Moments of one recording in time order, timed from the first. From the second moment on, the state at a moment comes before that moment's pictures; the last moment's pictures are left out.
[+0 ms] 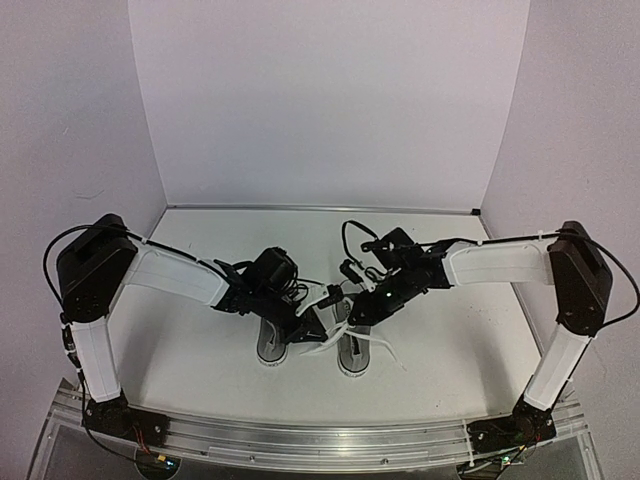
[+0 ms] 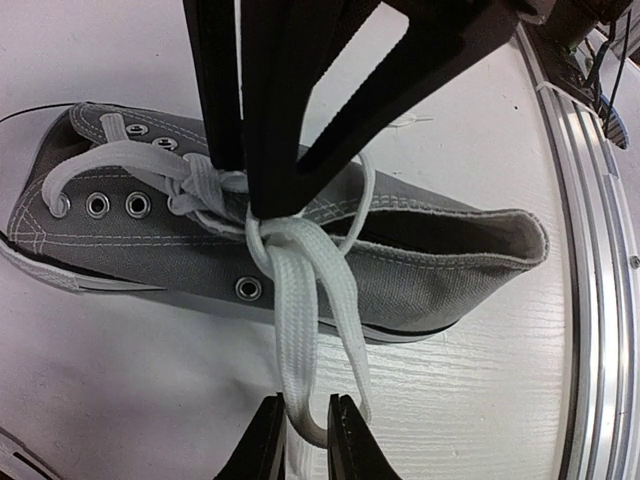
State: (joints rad) left arm -0.91 1.89 1.07 -0.02 0.51 0.25; right arm 0.77 1.77 1.14 -0.41 -0.32 0.15
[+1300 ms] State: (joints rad) left arm -0.91 1.84 1.05 -0.02 0.48 0.26; right arm 0.79 1.67 1.02 -0.31 -0.27 0.28
